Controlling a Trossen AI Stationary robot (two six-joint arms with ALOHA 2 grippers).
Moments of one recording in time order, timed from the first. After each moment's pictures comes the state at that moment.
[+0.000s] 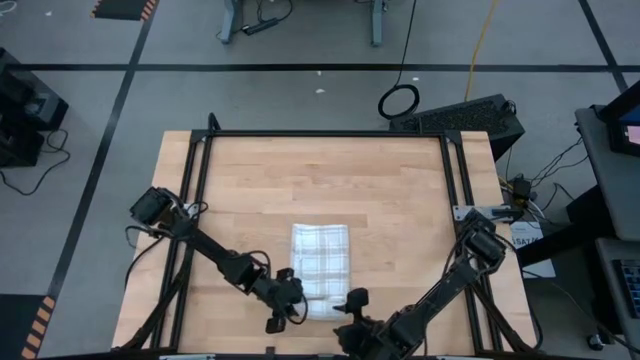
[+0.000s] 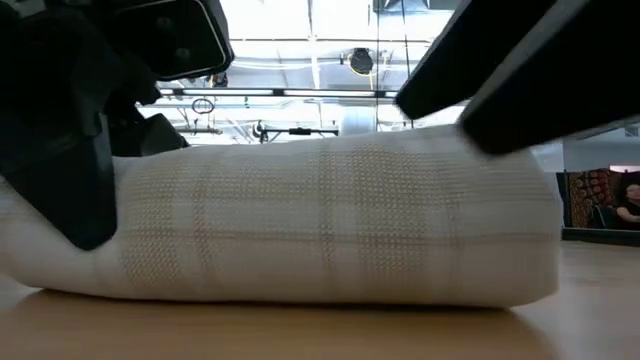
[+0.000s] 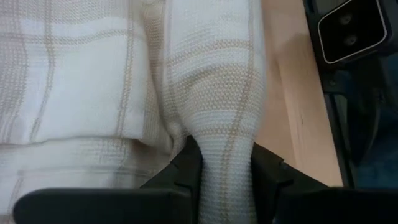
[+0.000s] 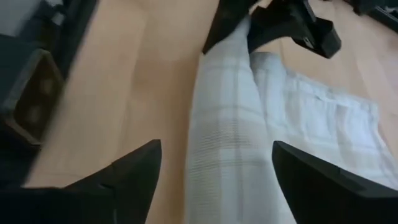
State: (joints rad) left arm -0.57 1.87 0.93 0.05 0.04 -0.60; right arm 0.79 2.16 1.55 -0.45 0.76 0.43
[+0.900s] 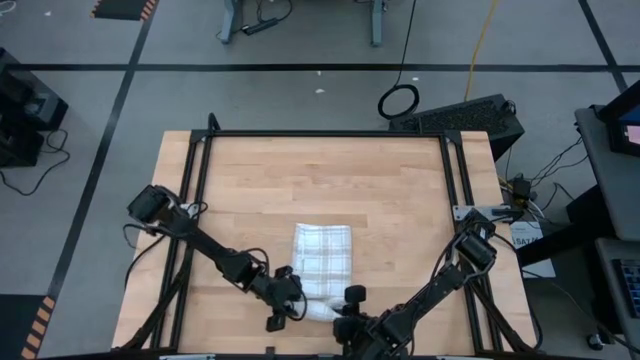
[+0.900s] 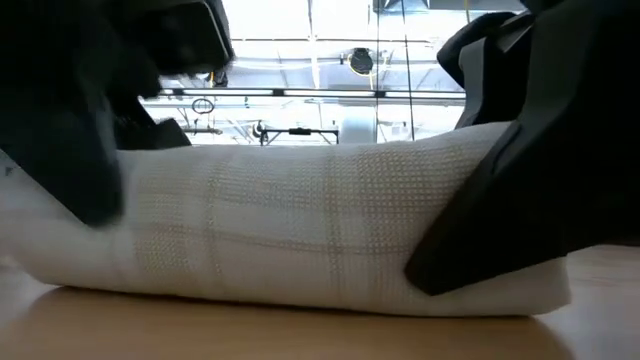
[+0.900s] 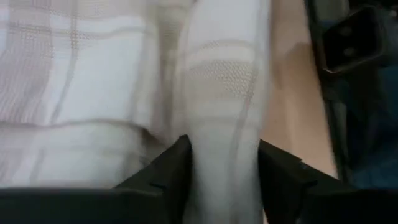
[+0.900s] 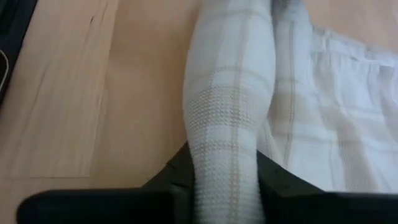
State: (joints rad) left arm -0.57 1.82 0.92 0.06 0.02 -0.62; right arm 0.76 2.24 1.55 -0.48 0.67 0.57
